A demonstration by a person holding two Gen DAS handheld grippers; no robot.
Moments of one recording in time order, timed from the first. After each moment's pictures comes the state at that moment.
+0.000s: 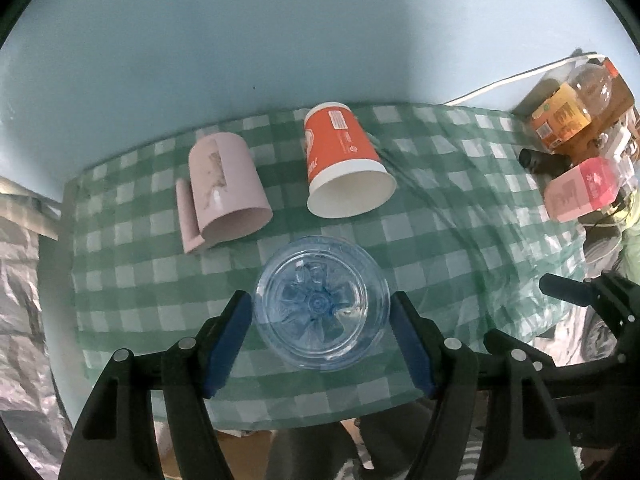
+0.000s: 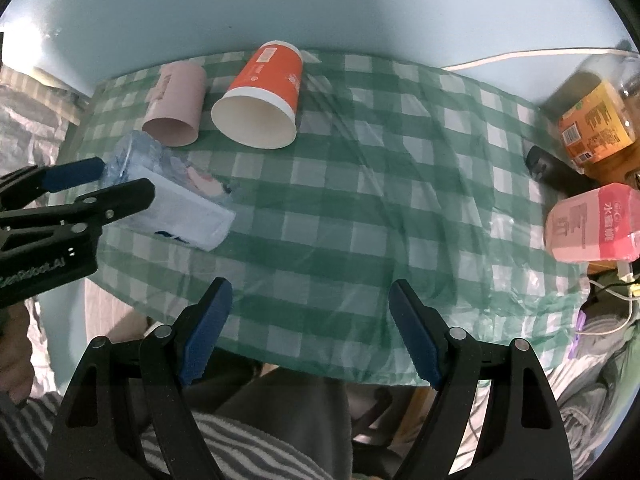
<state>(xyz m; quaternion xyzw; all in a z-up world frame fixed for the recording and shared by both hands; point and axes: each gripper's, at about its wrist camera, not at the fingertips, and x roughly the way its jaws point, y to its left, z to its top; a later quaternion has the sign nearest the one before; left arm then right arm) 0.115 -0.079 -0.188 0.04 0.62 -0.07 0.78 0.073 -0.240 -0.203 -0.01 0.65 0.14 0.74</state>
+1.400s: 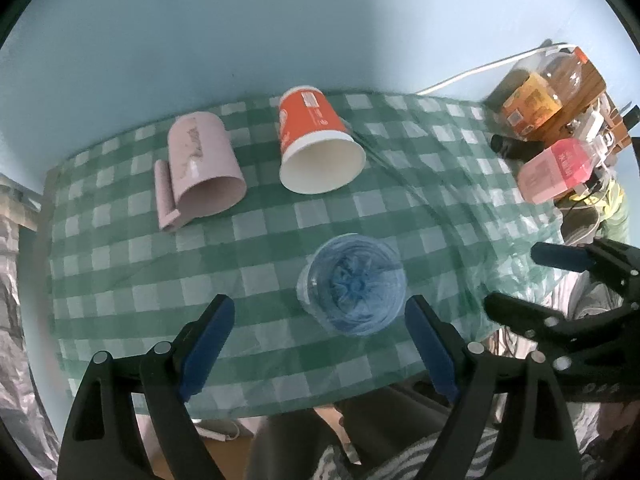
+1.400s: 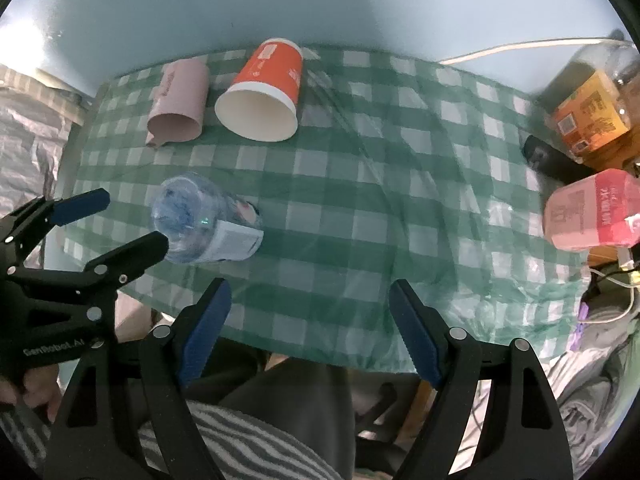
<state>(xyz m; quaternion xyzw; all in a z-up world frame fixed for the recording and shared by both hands) 0.077 -0.074 -0.187 0.01 0.60 -0.12 0.79 0.061 -0.241 -0.187 0.00 0.65 0.14 0.75</state>
